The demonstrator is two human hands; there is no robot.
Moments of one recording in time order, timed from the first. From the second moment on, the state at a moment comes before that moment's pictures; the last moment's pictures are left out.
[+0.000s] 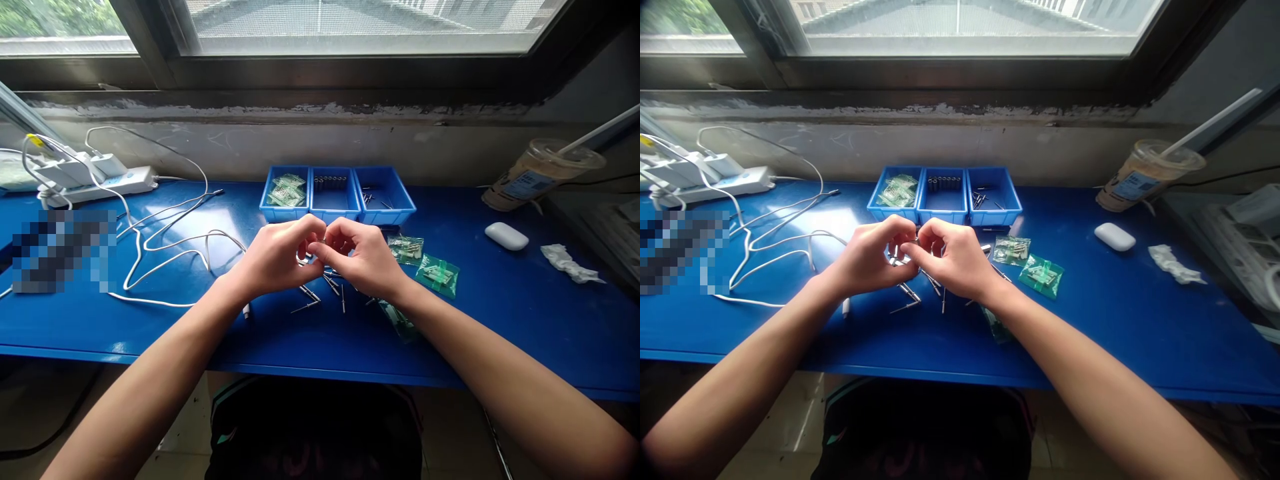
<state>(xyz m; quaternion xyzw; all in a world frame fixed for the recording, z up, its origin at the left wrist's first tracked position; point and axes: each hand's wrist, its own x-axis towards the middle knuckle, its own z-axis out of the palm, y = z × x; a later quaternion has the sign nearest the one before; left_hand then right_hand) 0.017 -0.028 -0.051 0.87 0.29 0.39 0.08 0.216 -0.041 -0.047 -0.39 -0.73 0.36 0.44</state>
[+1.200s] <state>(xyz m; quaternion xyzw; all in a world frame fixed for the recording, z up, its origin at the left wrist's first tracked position) 0.017 -0.029 -0.049 0.87 0.29 0.38 0.10 0.216 -0.042 -0.048 -0.39 -0.73 0.35 0.43</state>
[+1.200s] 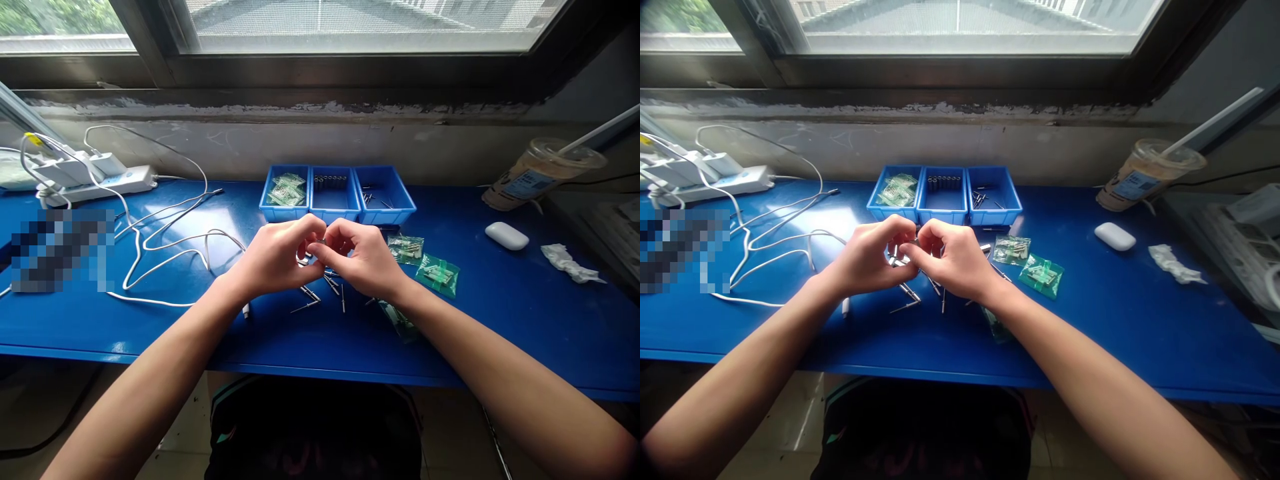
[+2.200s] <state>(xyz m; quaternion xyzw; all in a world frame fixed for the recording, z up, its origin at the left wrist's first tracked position) 0.016 -0.029 -0.049 0.87 0.29 0.38 0.10 0.216 -0.042 -0.052 -0.36 -0.74 0.34 0.45</state>
